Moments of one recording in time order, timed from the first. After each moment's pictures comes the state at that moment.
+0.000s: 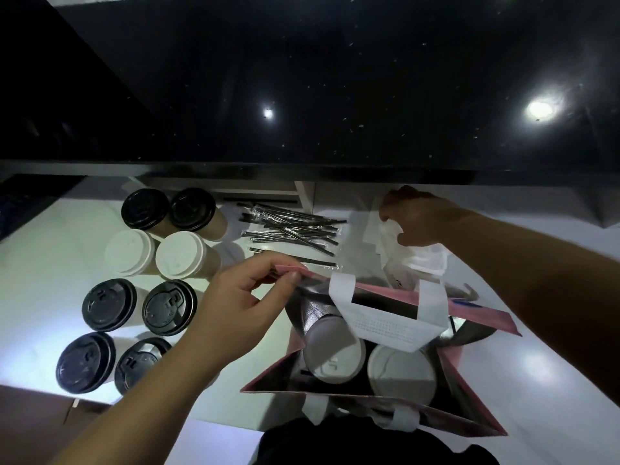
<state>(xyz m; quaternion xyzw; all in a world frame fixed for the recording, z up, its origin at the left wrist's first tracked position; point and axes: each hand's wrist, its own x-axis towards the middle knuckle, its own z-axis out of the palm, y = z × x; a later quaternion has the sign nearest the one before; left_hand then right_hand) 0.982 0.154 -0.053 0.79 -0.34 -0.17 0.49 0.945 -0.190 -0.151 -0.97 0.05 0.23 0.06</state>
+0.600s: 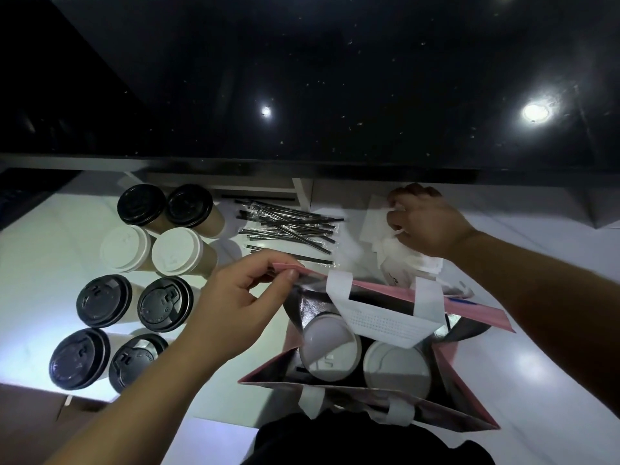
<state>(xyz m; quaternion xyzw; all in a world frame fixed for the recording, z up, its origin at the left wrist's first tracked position) 0.977 0.153 -0.049 0.78 -0.33 -0.18 0.49 0.912 -0.194 -0.164 -1.00 0.00 0.04 0.00</state>
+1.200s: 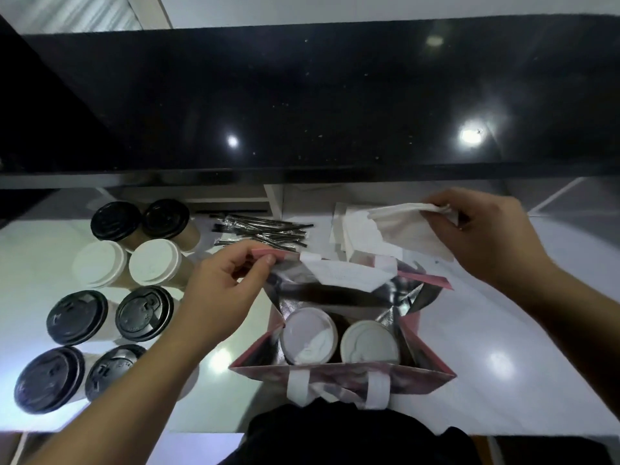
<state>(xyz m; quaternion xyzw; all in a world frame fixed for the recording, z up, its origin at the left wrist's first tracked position) 0.979 0.158 -0.061 0.78 -0.35 -0.16 0.50 0.788 -0.138 -0.014 -0.94 0.22 -0.17 0.20</state>
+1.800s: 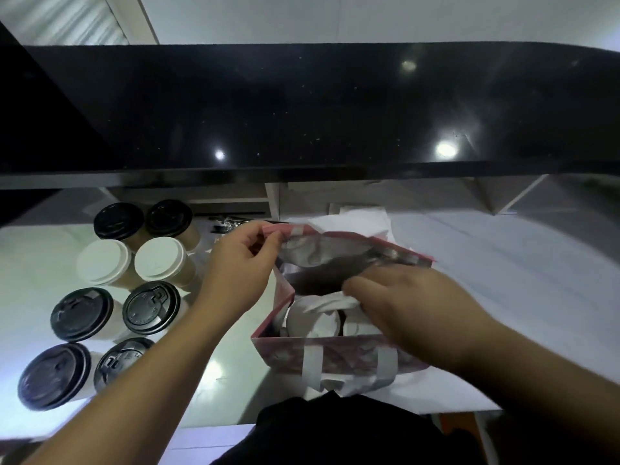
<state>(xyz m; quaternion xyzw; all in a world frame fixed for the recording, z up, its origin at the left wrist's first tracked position) 0.976 0.150 -0.059 0.78 -0.29 -0.16 0.53 0.773 0.001 0.022 -1.00 0.01 0.03 0.05</state>
